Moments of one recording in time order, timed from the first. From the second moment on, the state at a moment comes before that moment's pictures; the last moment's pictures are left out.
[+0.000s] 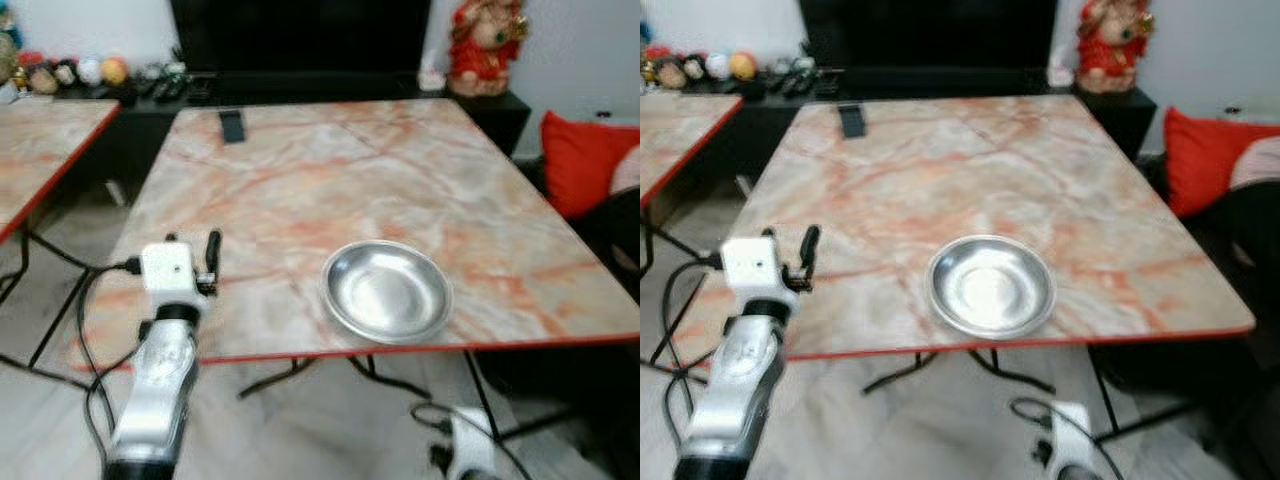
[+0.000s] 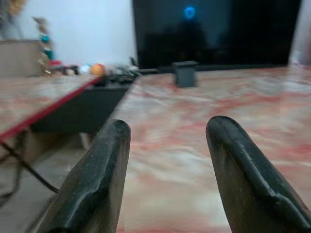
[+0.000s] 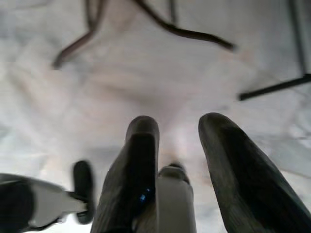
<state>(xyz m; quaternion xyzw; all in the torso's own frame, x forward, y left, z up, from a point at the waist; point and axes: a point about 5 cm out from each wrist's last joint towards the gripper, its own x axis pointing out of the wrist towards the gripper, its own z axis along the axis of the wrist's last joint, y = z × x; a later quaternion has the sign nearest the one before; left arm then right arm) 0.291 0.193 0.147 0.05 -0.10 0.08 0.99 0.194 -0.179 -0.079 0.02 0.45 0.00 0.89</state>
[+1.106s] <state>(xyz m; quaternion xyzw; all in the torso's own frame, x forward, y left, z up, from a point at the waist) 0.290 0.193 0.149 0.04 -0.11 0.08 0.99 0.194 -0.182 -0.079 0.01 0.45 0.01 0.89</state>
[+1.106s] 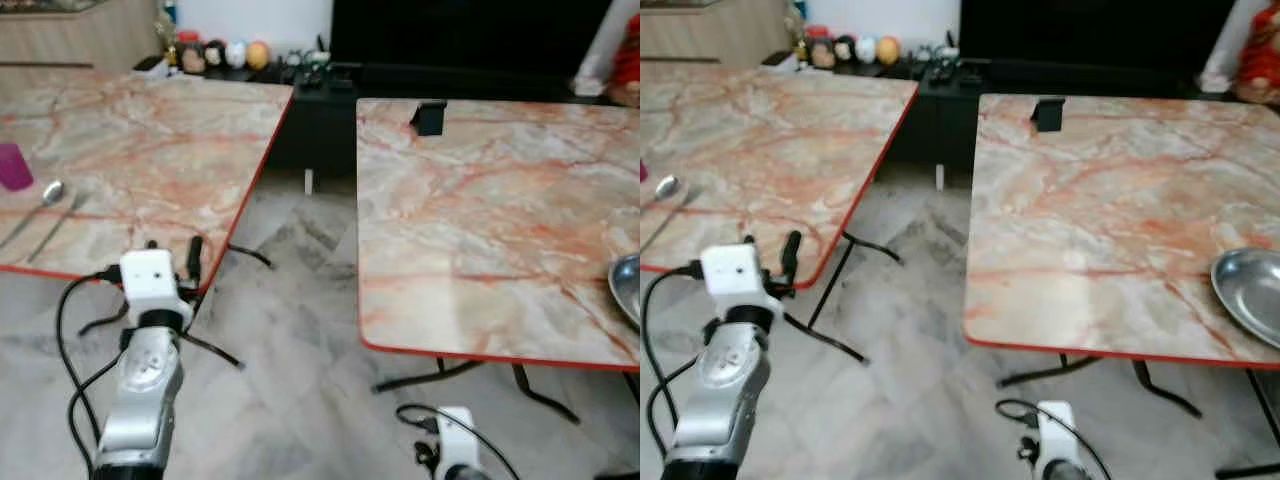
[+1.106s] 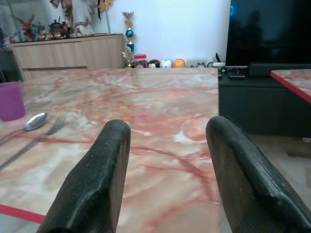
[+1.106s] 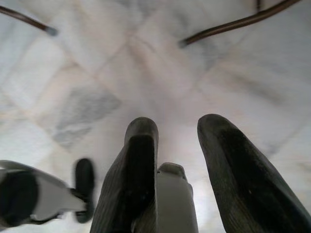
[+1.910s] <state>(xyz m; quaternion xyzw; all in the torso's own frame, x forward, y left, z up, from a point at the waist) 0.292 0.180 0.154 0.03 -0.11 0.06 0.99 0.186 -0.200 -0.081 0.00 0.46 -0.01 0.89</state>
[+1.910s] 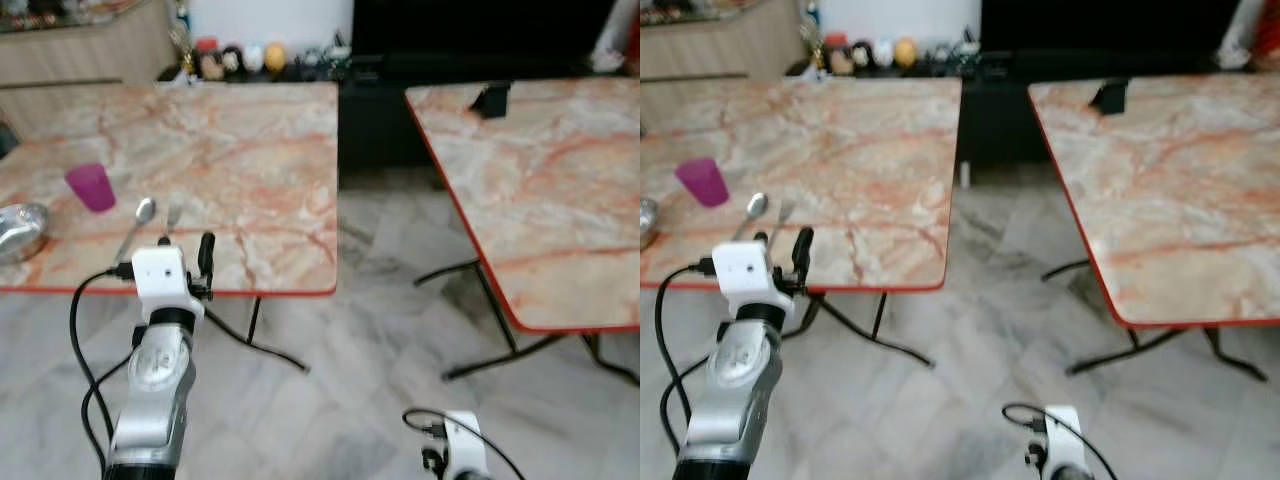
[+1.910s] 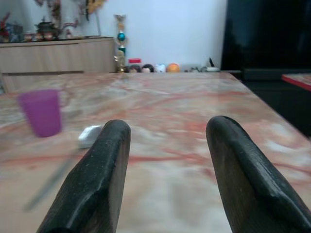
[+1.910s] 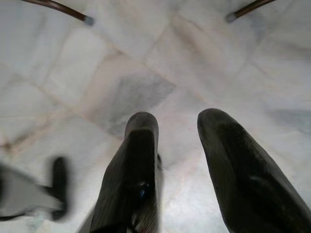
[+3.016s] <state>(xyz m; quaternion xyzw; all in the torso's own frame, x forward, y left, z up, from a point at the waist) 0.288 0.194 0.152 0.04 -0.11 0.07 0.99 0.189 -0.194 -0.080 0.03 0.45 -0.04 0.89</state>
